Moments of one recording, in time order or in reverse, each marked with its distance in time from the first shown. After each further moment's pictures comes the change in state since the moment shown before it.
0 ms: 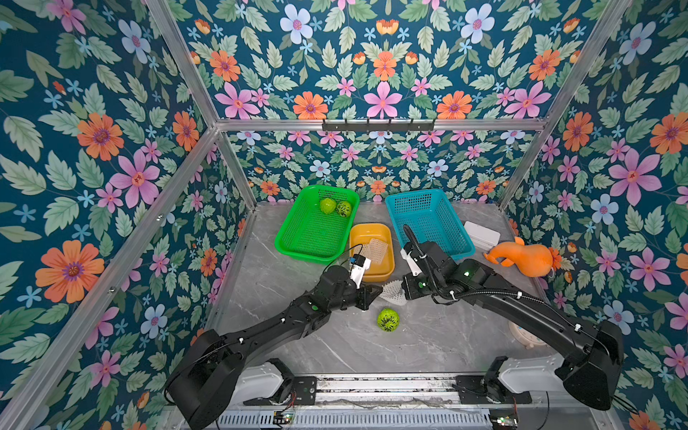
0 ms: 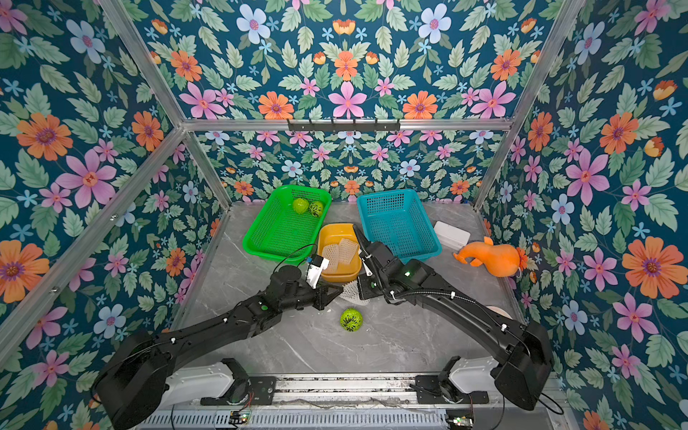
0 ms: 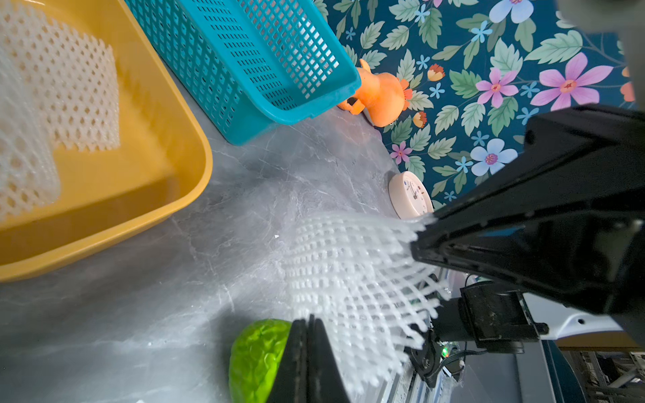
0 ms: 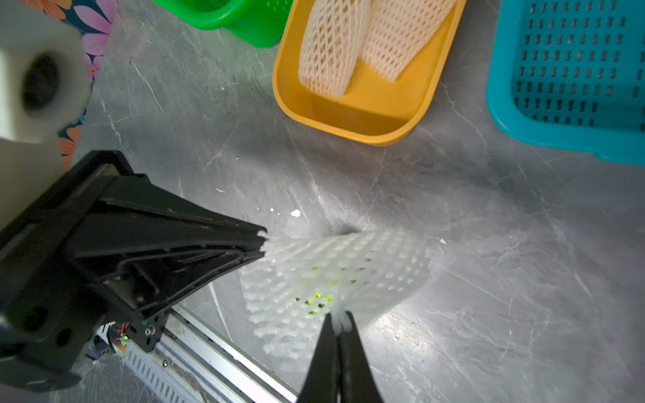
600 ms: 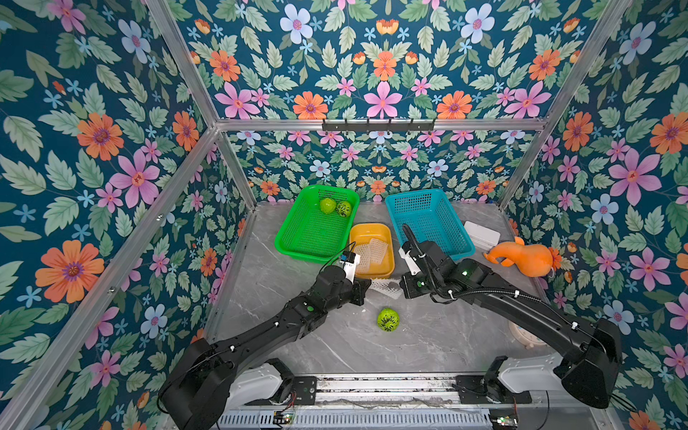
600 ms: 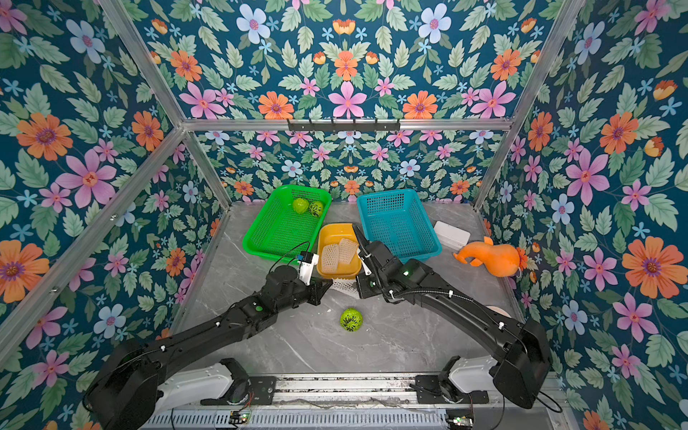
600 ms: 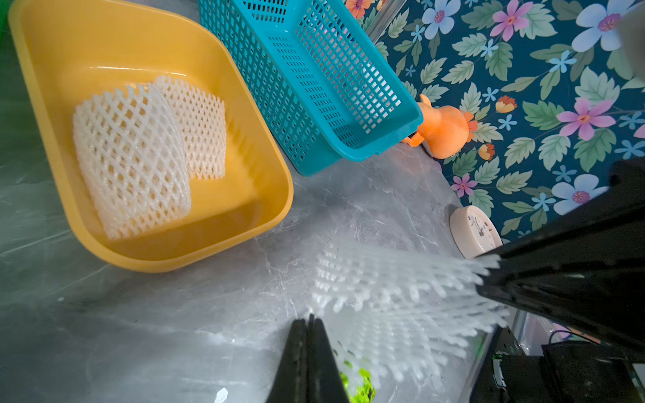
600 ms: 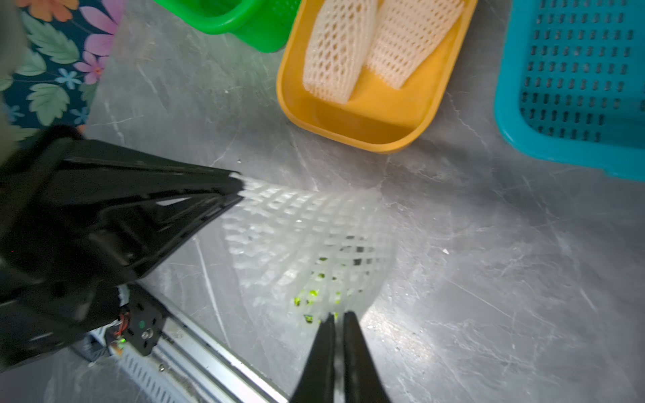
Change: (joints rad) left arm 0.017 -0.057 0.000 -0.079 -0.206 0.053; right arm -0.004 0.016 0.011 0.030 -0.042 -0.026
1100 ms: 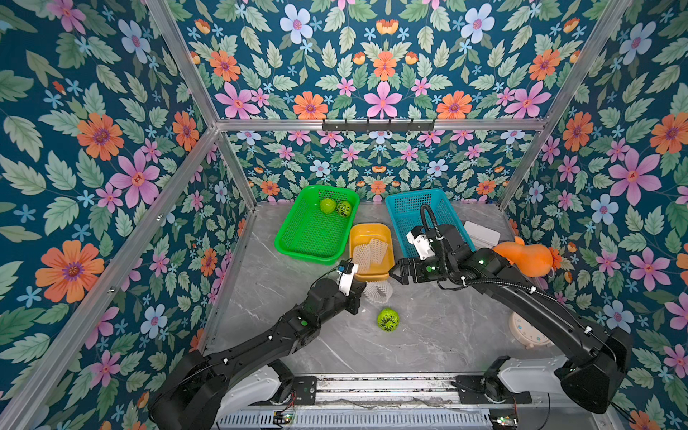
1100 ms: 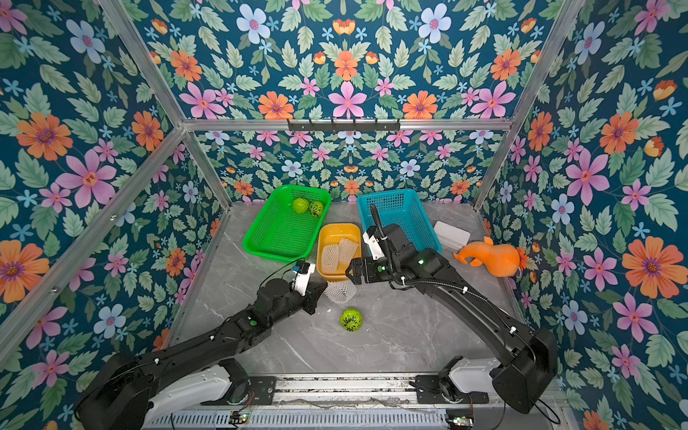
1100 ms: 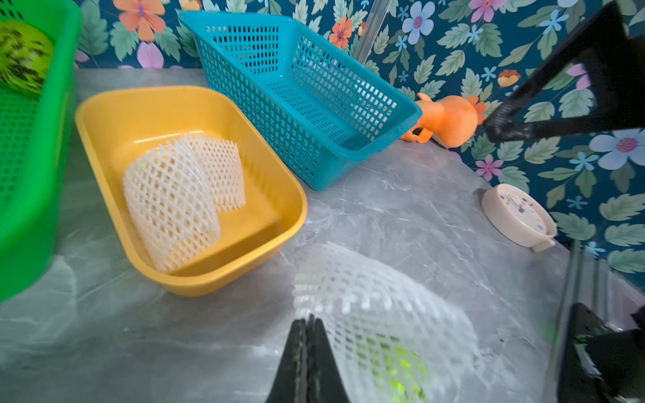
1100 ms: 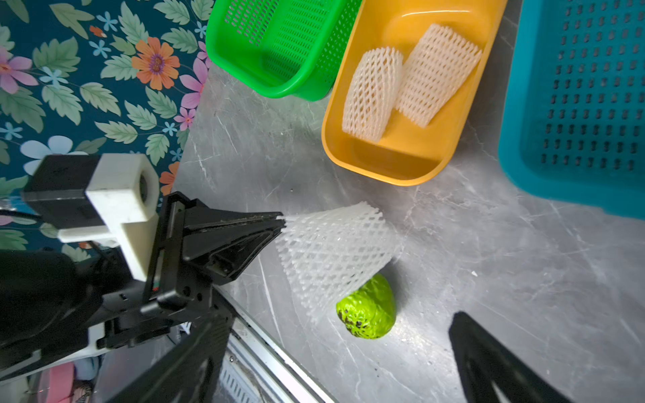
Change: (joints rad) left arm -0.020 -0.097 -0.161 0.193 -0.132 0.234; right arm -0.130 -0.023 0.084 -0.008 -0.180 0.012
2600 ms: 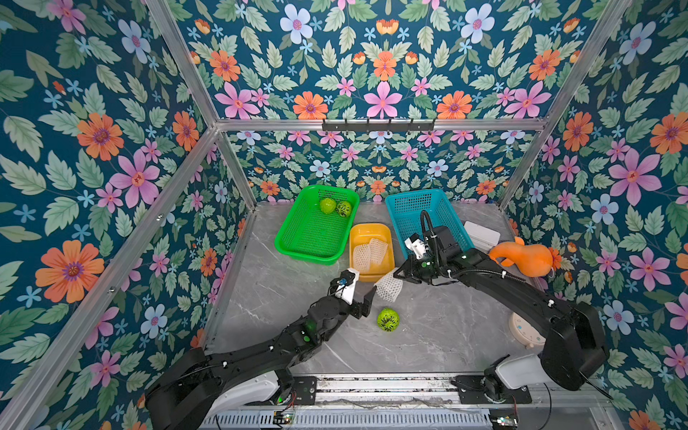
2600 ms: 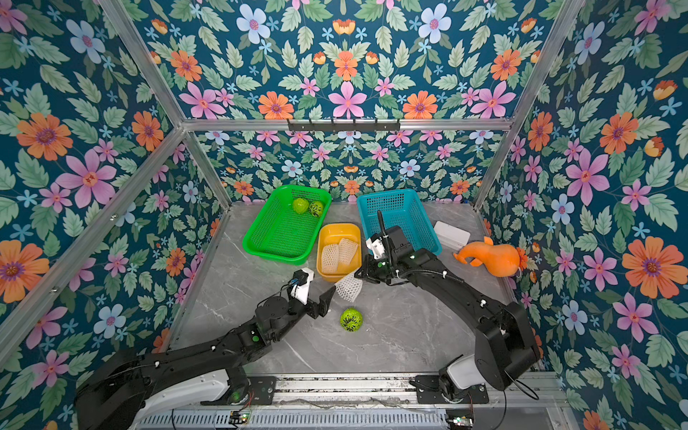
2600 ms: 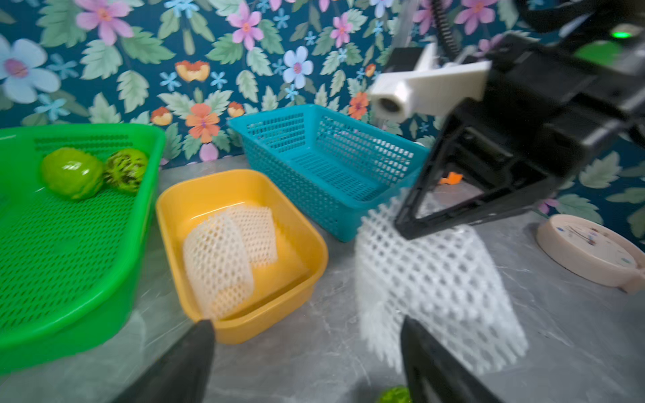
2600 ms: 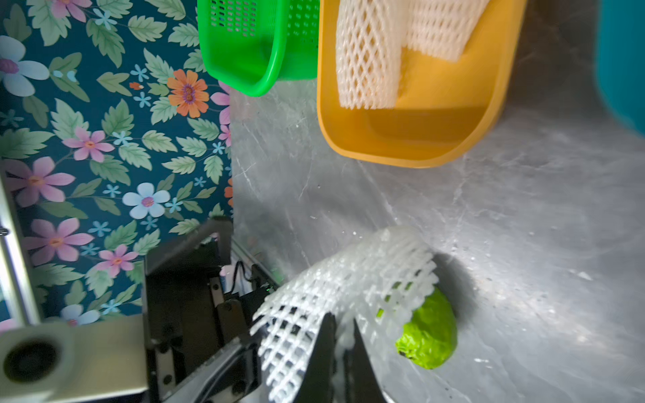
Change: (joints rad) left arm -0.183 -0.072 -0.120 0.213 -0.395 0.088; right arm -0.132 0.117 -0.165 0.235 -0.276 0.210
